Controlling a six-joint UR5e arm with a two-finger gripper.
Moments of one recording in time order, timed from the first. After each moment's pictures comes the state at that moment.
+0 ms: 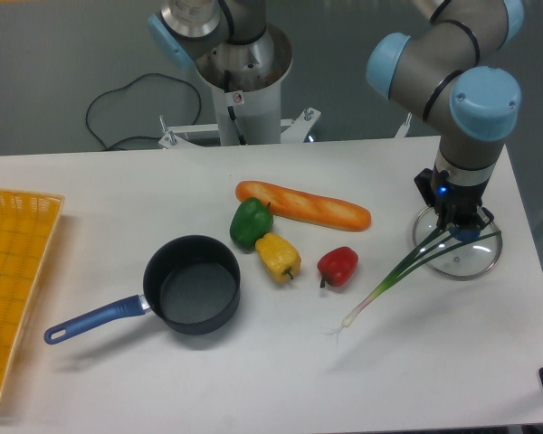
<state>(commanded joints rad) 2.78 -1.94 -1.47 -1.23 1.64 1.56</state>
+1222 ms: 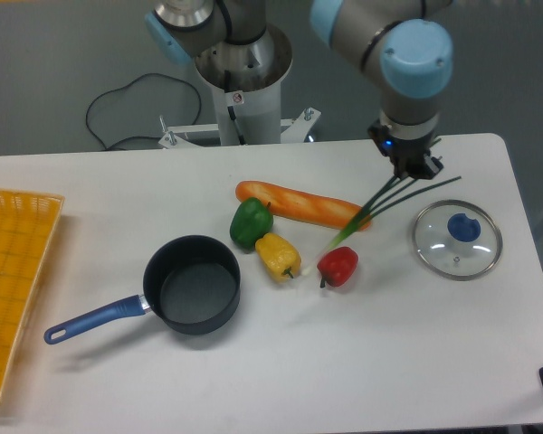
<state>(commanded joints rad) 2.64 -1.70 -1.67 -1.39 1.80 1.38</state>
